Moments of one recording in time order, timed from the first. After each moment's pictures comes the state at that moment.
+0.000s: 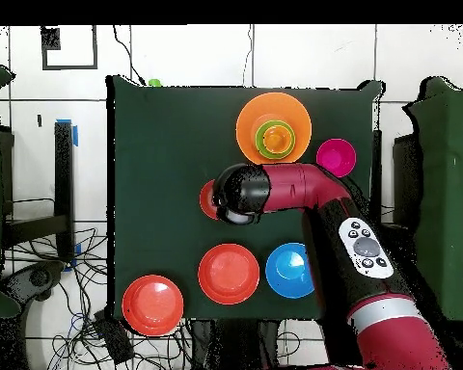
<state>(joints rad) -0.53 -0.64 0.40 1.65 -0.41 0.82 2.03</state>
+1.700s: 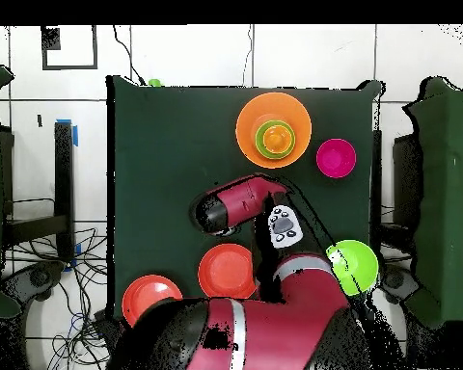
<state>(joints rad) -0.26 -0.42 0.17 1.53 -0.66 0.56 2.03</state>
